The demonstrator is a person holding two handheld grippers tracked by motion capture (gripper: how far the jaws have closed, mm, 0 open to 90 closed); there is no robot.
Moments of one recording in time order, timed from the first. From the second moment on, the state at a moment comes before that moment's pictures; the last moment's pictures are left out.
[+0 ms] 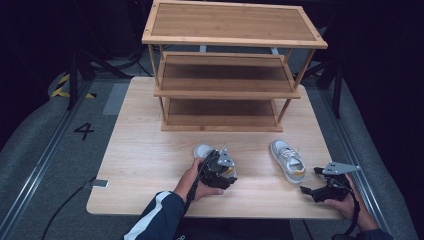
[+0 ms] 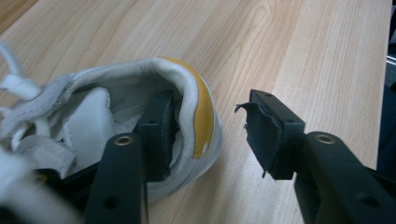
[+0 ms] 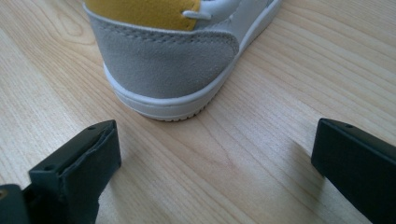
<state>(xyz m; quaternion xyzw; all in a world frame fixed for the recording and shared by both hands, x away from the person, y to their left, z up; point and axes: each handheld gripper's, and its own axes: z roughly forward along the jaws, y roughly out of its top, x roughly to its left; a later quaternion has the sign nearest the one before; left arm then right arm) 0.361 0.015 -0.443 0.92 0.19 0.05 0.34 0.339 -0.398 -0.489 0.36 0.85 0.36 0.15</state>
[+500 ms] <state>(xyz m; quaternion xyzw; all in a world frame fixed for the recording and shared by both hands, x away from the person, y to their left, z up) 0.356 0.045 -0.426 0.96 0.12 0.00 0.25 0.339 -0.398 -0.489 0.36 0.85 0.36 0.15</state>
